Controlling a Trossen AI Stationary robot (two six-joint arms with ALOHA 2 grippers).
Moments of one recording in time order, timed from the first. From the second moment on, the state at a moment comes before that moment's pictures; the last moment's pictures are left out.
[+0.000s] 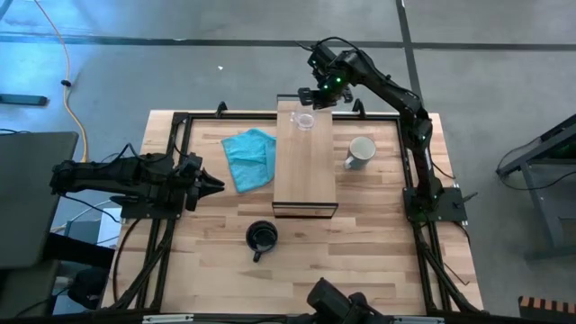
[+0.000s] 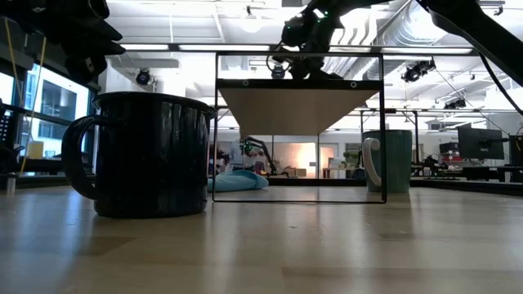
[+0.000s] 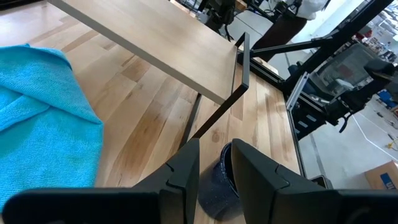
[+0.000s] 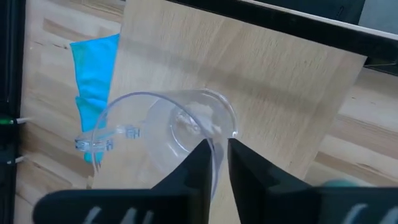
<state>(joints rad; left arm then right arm) 0.08 0.38 0.46 -0.45 -0.02 -0.55 -0.66 2.12 2.32 -1.40 -0.19 0.63</state>
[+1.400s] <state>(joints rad) 0.08 0.38 0.46 -0.45 -0.02 -0.55 -0.65 2.12 2.32 -1.42 -0.16 0.77</state>
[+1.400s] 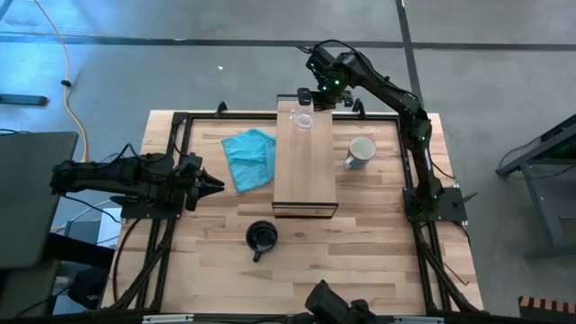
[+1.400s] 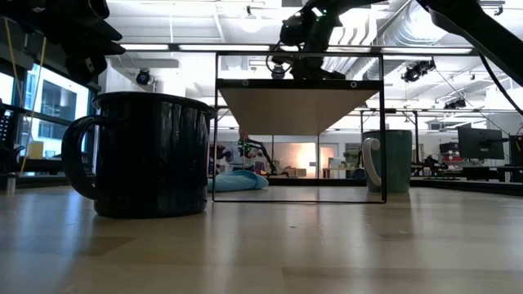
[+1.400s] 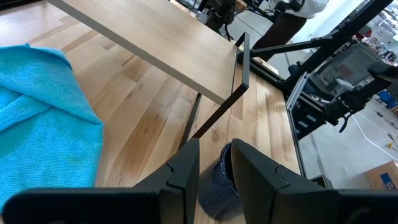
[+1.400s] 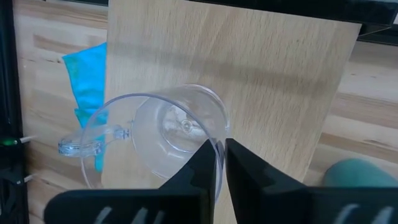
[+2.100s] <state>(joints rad) 0.08 0.38 0.46 -0.45 -0.02 -0.56 -0.65 2.12 2.32 -1.42 -0.17 0.78</state>
